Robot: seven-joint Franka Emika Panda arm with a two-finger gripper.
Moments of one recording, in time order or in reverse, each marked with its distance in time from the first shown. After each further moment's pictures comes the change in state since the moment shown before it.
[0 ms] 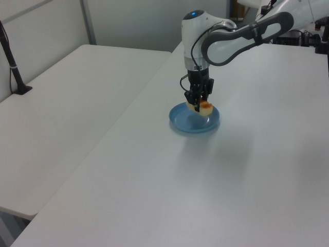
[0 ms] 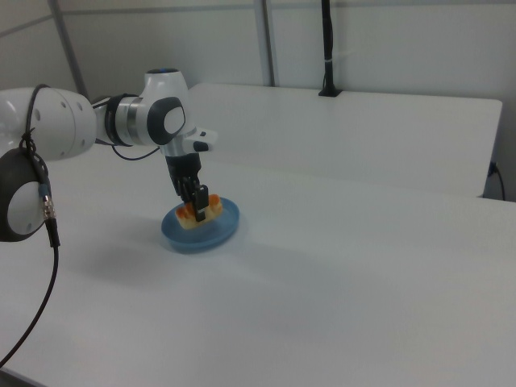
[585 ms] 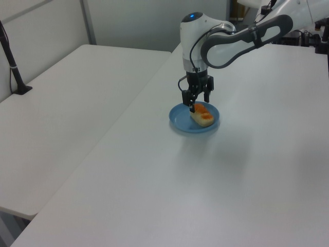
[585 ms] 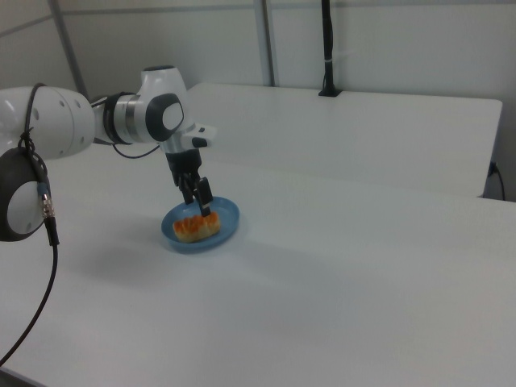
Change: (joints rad) arm 0.006 0.002 0.000 0.014 -0.038 0.003 0.047
